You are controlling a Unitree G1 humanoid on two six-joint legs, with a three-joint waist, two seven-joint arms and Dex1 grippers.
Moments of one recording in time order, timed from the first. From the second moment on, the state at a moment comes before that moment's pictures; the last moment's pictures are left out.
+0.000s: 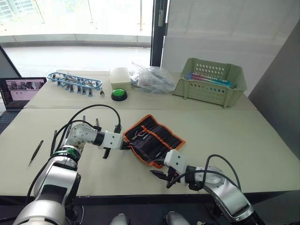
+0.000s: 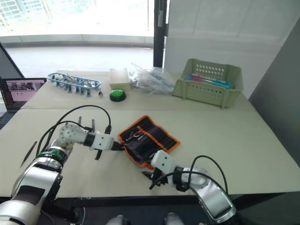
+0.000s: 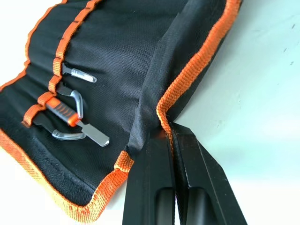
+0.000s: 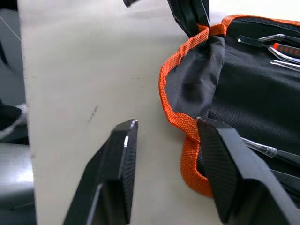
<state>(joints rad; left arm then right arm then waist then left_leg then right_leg) -0.93 0.57 -0.25 1.20 0.21 -0.94 -1.27 -0.17 -0.40 0.28 -0.41 0.28 0.54 0.76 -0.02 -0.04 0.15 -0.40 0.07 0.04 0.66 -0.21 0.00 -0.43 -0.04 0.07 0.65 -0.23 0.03</state>
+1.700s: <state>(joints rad) -0.70 0.45 0.01 0.72 -0.20 0.14 -1.24 -0.36 -0.17 0.35 -0.05 0.22 0.65 0.58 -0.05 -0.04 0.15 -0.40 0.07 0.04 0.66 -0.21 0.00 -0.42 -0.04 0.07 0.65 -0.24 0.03</state>
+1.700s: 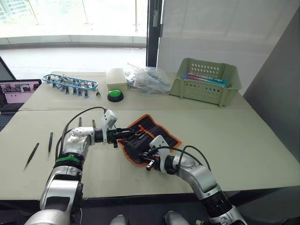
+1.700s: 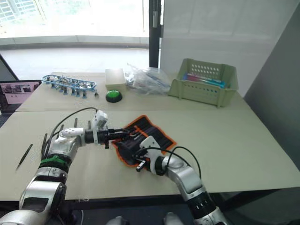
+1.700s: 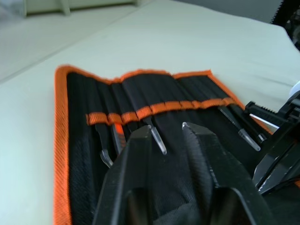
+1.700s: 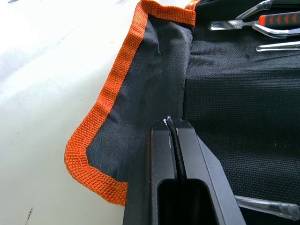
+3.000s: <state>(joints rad) -0.55 0.49 -0.10 0.69 -0.08 -0.22 -1.01 -0.51 -0.04 0.35 0.21 0.15 0.56 0.61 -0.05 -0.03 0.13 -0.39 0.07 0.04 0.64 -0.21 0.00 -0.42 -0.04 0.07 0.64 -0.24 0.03</state>
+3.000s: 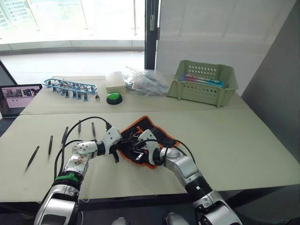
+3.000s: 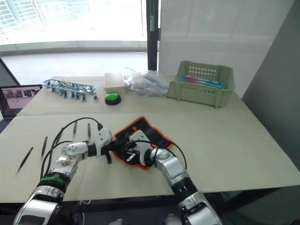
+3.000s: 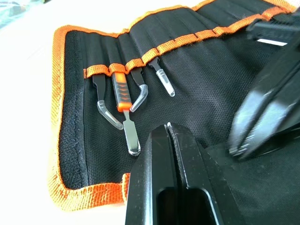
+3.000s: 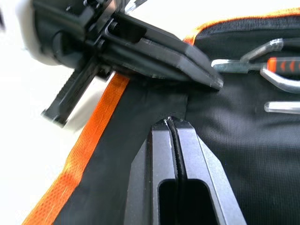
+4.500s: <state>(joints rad) 0.23 0.88 0.75 0.33 -0.51 0.19 -1.10 0.11 -0.55 -0.44 -0.28 0.49 0.43 0.79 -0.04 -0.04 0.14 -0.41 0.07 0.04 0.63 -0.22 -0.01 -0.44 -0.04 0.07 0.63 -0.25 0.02</state>
